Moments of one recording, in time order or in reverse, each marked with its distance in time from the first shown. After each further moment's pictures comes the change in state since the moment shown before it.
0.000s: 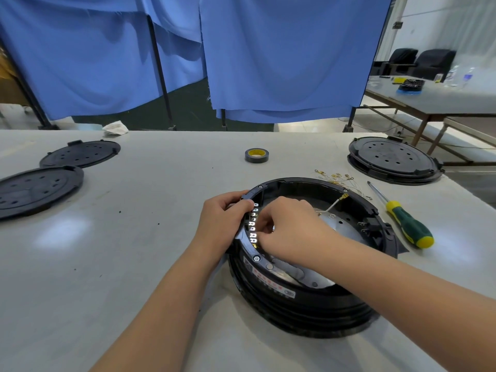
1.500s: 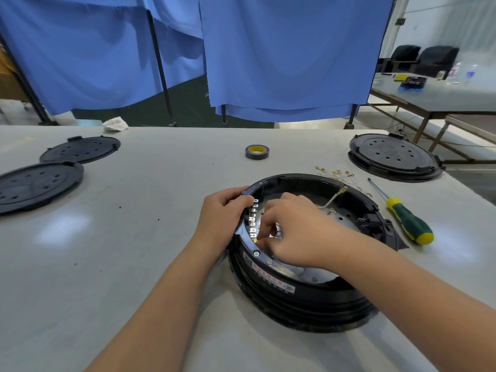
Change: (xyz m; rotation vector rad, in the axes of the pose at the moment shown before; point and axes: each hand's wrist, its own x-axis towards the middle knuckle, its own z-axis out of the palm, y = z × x) left_hand -0.002 0.002 0.002 -0.042 0.001 -0.004; right_hand -0.008 0.014 -0.004 -0.093 -0.024 -0.248
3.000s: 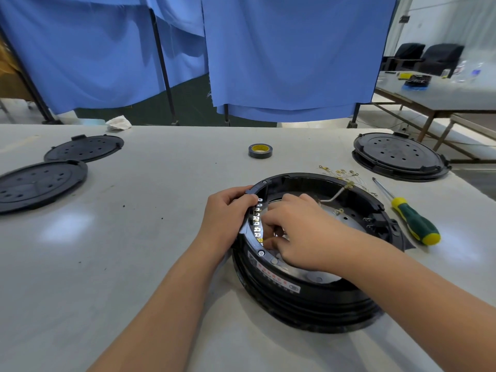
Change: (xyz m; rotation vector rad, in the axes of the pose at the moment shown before) left_hand 0.002 -0.002 0.000 -0.015 0.000 -0.004; right_hand -0.001 0.002 0.002 -0.133 -0.009 -0.075
